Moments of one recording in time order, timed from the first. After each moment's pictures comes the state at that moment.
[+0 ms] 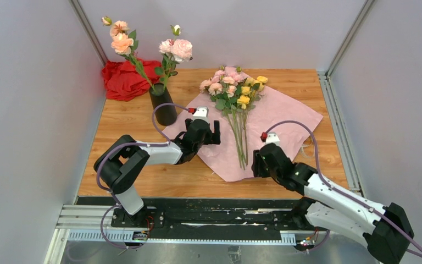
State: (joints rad) left arm -0.75 1.68 0.76 0.42 -0.37 -0.45; right arm 0.77 0.89 0.54 -0.43 0.28 0.48
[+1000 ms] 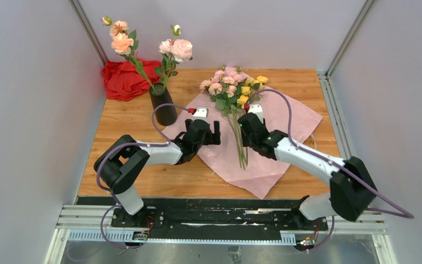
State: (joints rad) left arm -0.75 1.68 0.76 0.42 -0.36 -0.45; right arm 0.75 1.31 0.87 -0.39 0.51 0.37
